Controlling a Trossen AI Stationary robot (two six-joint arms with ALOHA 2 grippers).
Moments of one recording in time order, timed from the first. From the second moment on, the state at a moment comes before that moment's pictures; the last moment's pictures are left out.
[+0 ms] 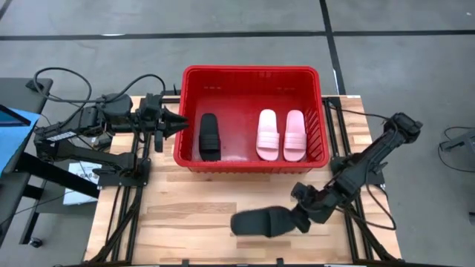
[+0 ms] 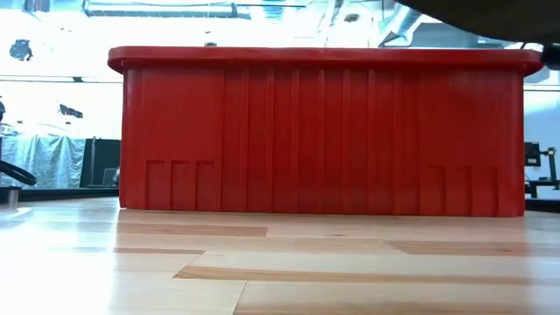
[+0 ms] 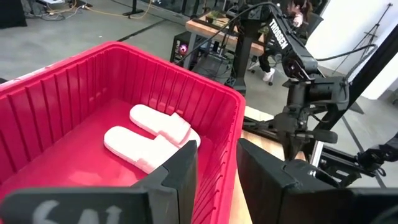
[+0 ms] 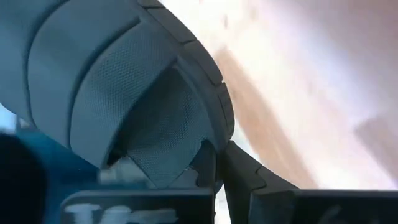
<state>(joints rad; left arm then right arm) 0.10 0.87 1.26 -0.61 -0.07 -0.30 0.74 1.31 0.89 -0.52 0.21 1.29</state>
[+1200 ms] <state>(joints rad) -0.03 1.12 1.26 -0.12 -0.22 -0.37 0.54 1.25 0.89 -0.29 1.08 1.12</state>
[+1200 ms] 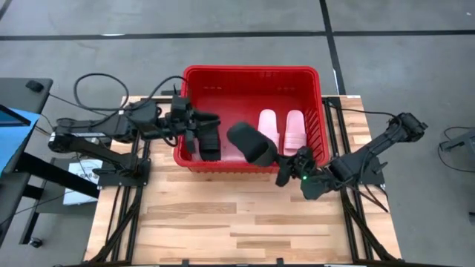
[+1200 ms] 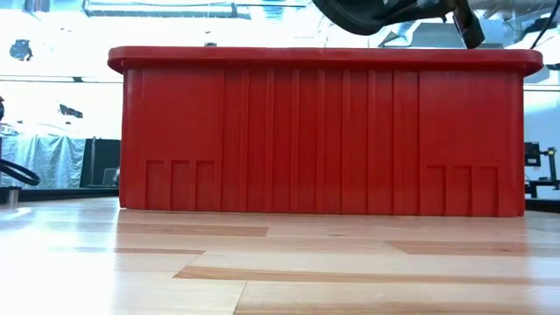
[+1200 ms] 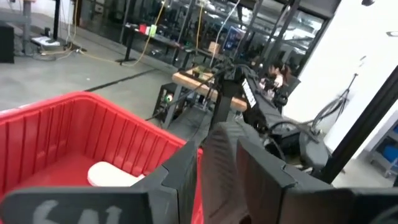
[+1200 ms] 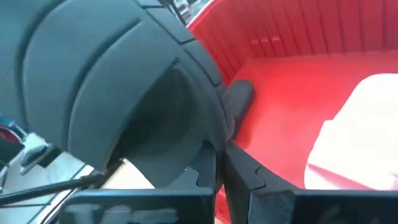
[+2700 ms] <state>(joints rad) -0.12 1.28 1.36 -0.15 -0.35 -0.05 0.46 1.16 0.89 -0.17 1.12 0.92</state>
